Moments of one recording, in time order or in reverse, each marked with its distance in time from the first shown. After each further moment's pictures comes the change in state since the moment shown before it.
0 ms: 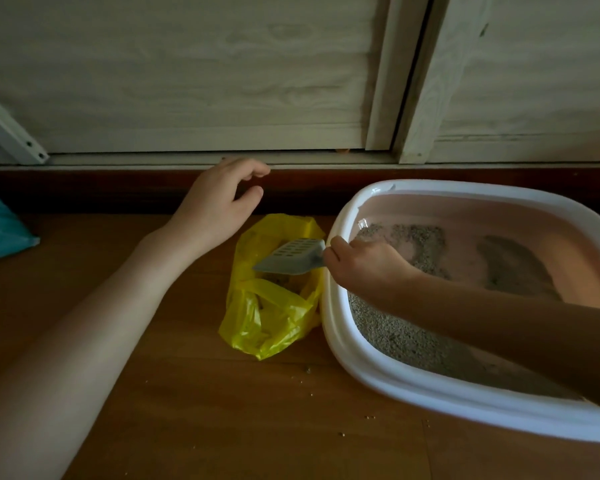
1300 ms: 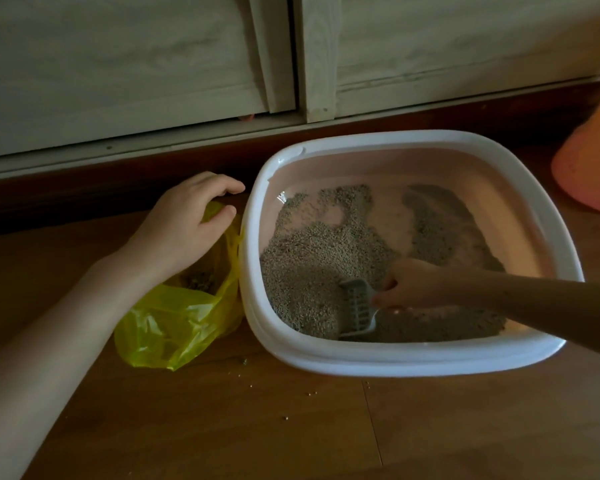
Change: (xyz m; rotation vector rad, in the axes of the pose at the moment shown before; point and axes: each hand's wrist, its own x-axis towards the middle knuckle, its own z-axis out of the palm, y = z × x) left_hand 0.008 0.060 0.083 0.016 -0.190 0.136; right_hand -0.158 0.072 0.060 0.971 -0.779 0.697
